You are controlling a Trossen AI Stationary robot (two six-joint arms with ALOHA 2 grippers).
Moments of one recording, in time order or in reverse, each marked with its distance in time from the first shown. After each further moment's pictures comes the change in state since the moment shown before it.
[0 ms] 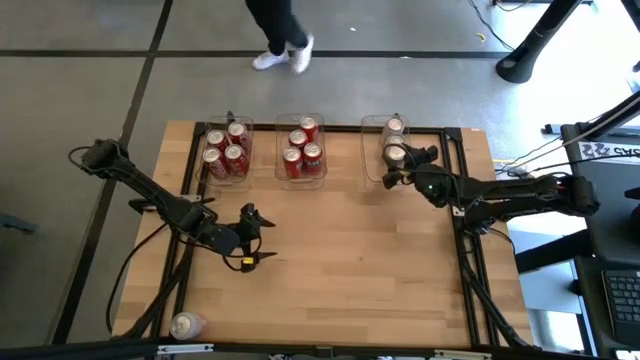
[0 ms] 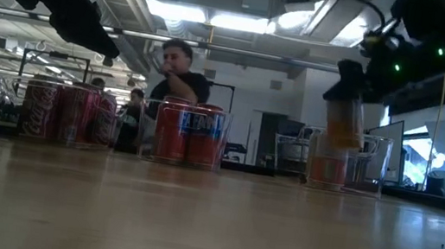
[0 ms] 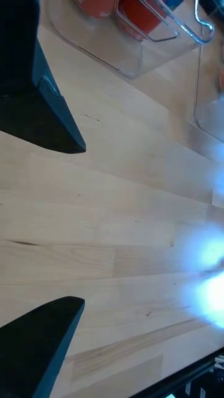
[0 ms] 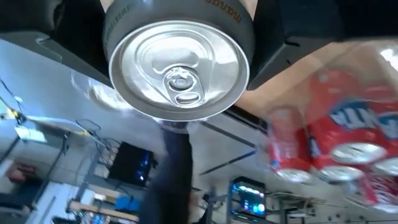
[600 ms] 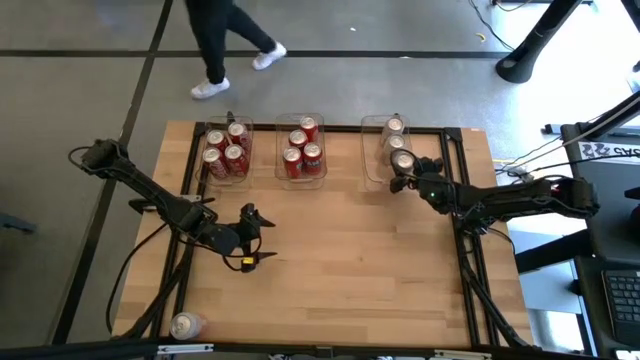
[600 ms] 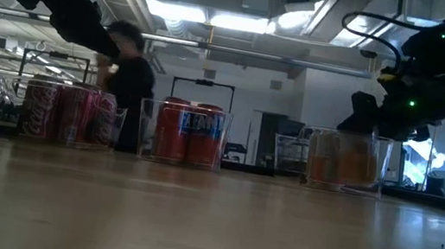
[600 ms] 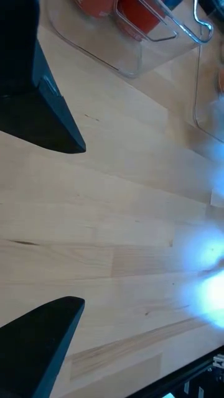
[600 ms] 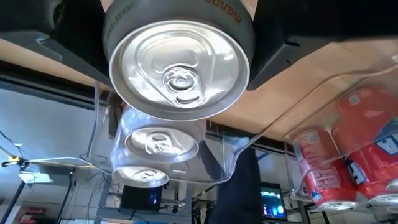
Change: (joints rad) left arm 0.001 0.000 0.000 0.004 0.000 0.000; right arm -0.045 0.002 -0.233 0.169 0.007 0.207
